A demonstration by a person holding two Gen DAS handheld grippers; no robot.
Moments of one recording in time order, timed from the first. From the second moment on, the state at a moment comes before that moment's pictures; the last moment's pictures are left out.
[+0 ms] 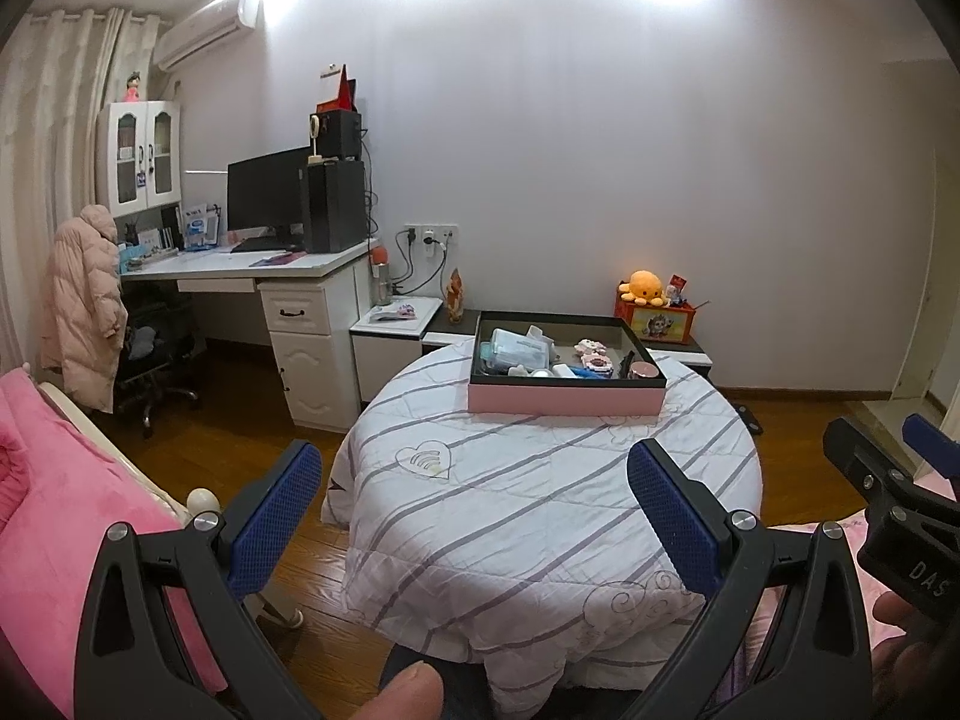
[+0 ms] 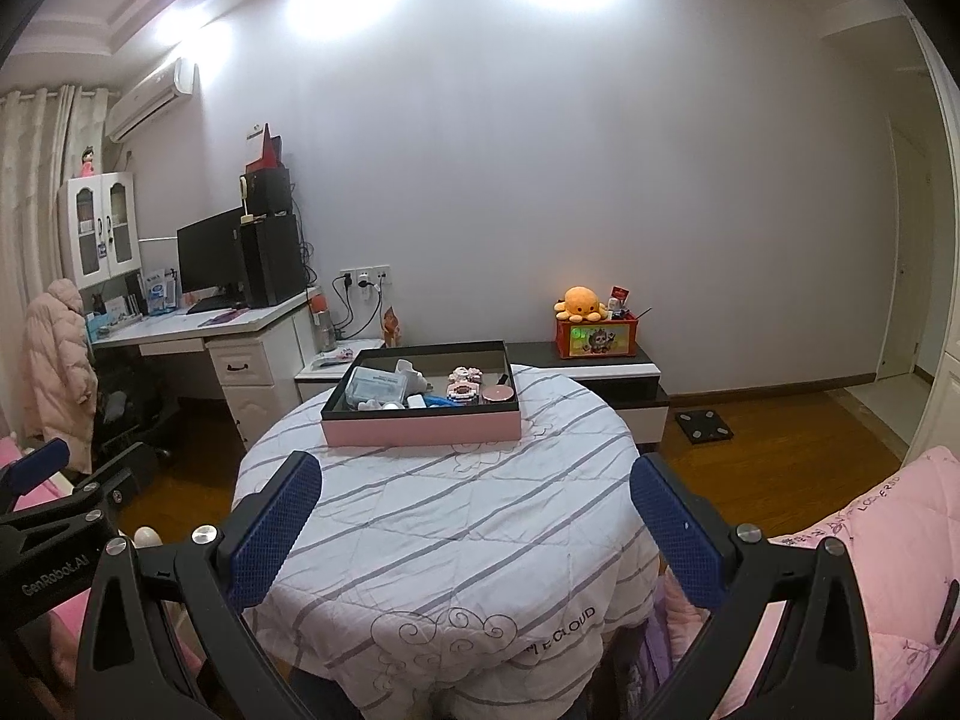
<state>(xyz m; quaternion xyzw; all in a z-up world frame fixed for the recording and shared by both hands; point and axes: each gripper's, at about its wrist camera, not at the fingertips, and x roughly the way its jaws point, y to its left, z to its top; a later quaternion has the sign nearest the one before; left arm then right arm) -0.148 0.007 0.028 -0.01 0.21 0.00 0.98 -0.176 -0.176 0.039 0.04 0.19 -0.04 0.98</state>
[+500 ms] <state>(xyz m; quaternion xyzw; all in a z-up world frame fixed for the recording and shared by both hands) -0.146 0.011 0.018 -0.01 0.22 -0.02 0.97 -0.175 -0.177 0.034 0.04 0.20 -0.04 0.98</state>
